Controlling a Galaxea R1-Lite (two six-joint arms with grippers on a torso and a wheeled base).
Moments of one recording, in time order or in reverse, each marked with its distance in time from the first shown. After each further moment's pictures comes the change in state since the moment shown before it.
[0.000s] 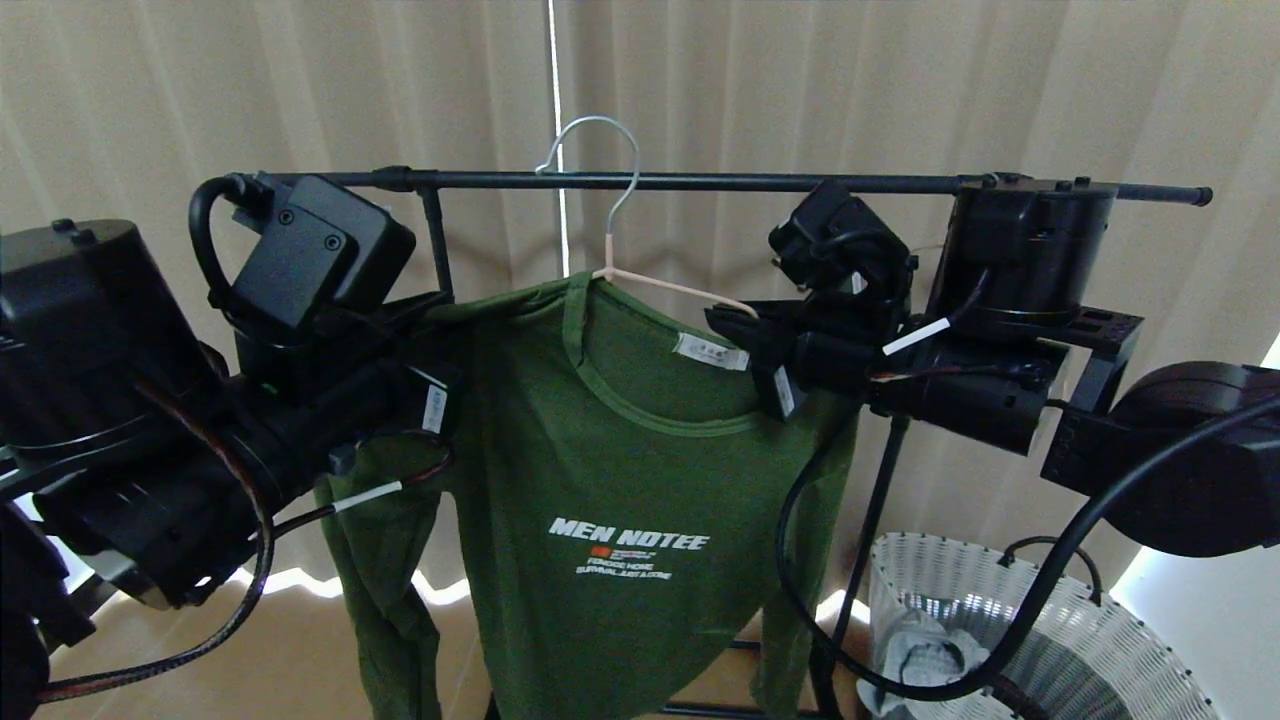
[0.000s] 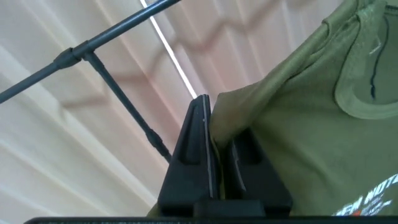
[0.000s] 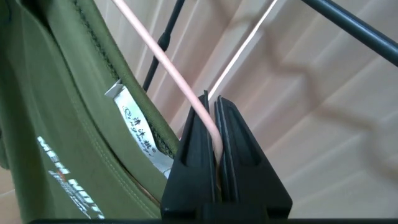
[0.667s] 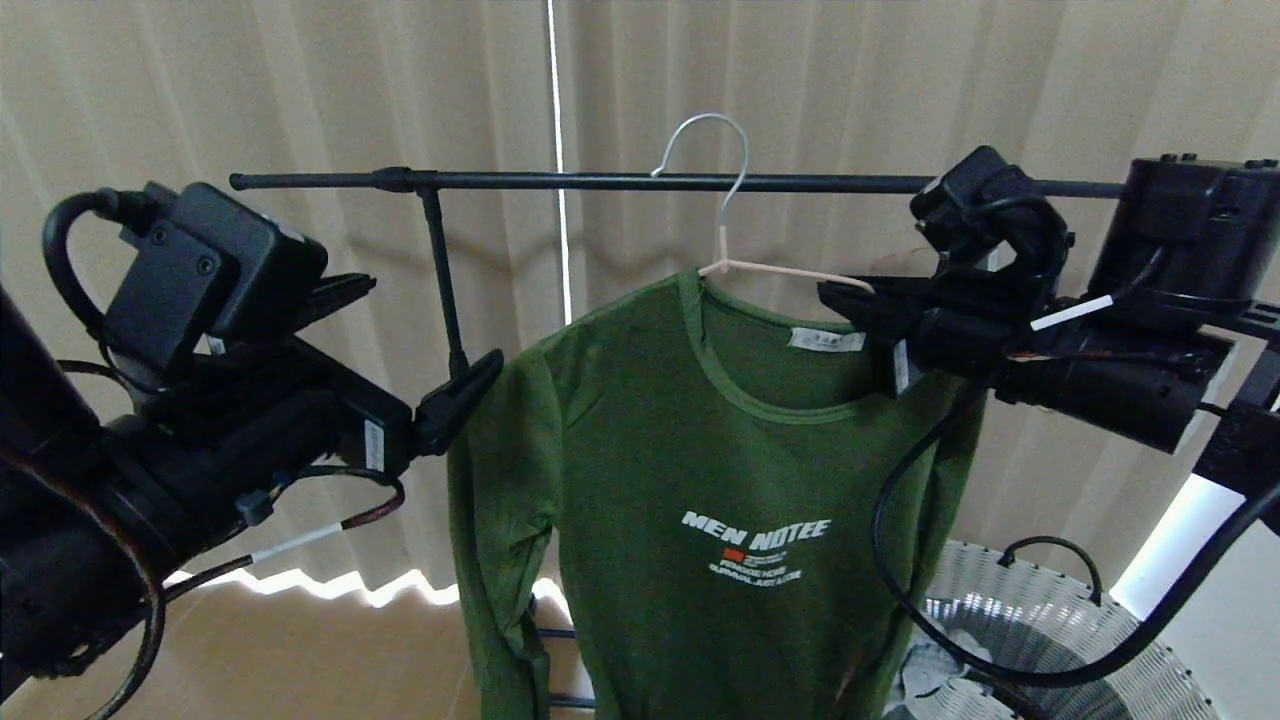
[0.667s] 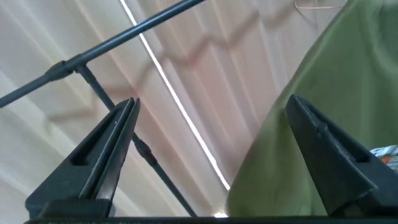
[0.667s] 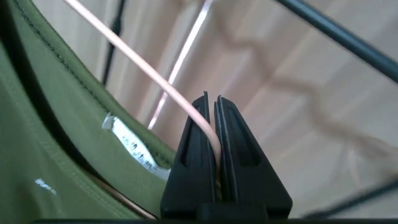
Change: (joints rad) left arm 0.022 -0.118 0.104 0.004 -0.106 -0.025; right arm -0.144 -0.158 0.132 -0.012 -0.025 0.005
